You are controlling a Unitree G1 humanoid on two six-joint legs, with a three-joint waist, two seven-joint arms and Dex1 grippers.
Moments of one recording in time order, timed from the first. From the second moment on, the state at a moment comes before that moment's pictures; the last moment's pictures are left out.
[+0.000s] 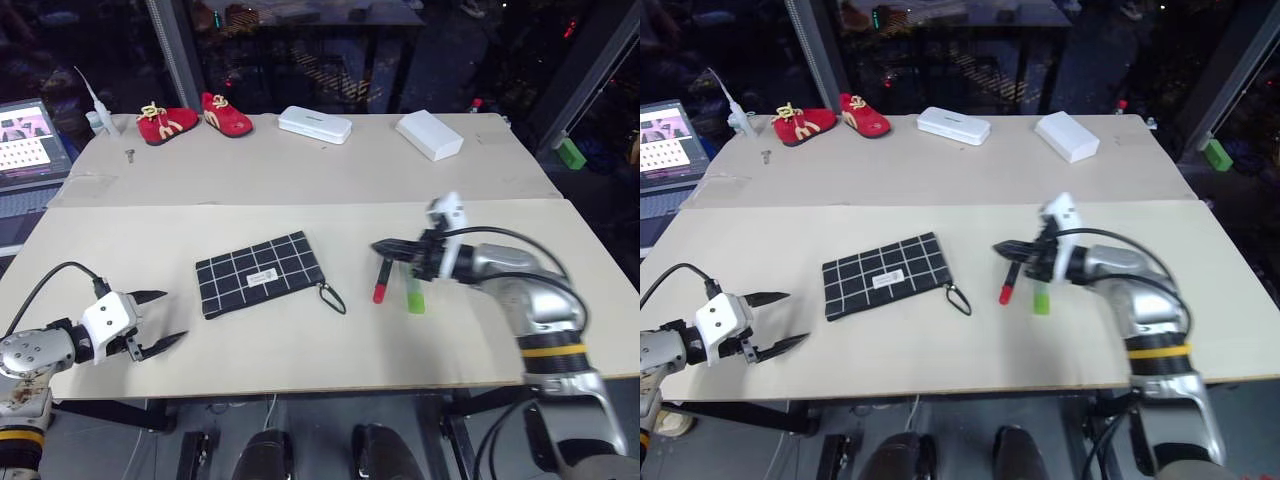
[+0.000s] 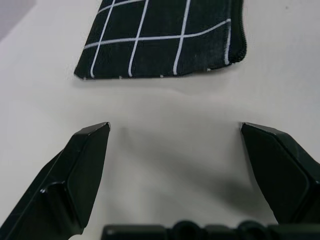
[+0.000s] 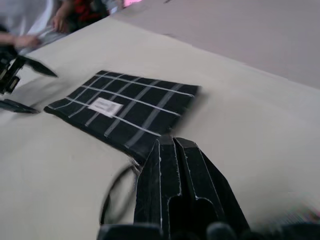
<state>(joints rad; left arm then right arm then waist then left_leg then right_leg) -0.10 0.87 0.21 0.43 -0.15 -0.40 -1.12 -0.65 -0.43 0.13 0.11 0.36 0.61 0.87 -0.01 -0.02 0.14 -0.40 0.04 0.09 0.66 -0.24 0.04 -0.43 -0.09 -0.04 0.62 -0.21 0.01</state>
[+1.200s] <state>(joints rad) -0.42 0.77 -0.02 0.75 0.05 -0.83 -0.95 -0.86 -0.21 0.42 0.54 -0.07 0.37 0.78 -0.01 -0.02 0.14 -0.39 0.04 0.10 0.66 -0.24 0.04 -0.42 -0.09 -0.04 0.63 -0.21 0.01</state>
